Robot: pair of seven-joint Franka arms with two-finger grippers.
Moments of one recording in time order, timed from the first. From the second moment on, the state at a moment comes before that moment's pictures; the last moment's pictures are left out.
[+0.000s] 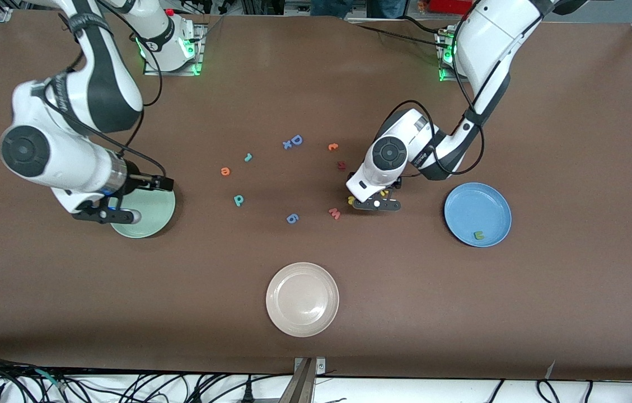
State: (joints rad) left arm -0.24 0.65 -0.38 -1.85 0.22 2.28 -0.66; right arm 0.18 0.36 0.06 -1.66 0.05 1.84 0.32
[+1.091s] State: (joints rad) left arm -0.23 0.66 -0.38 -1.85 0.31 2.28 -0.66; right arm 0.32 0.52 0.07 -1.86 0.05 2.30 0.43
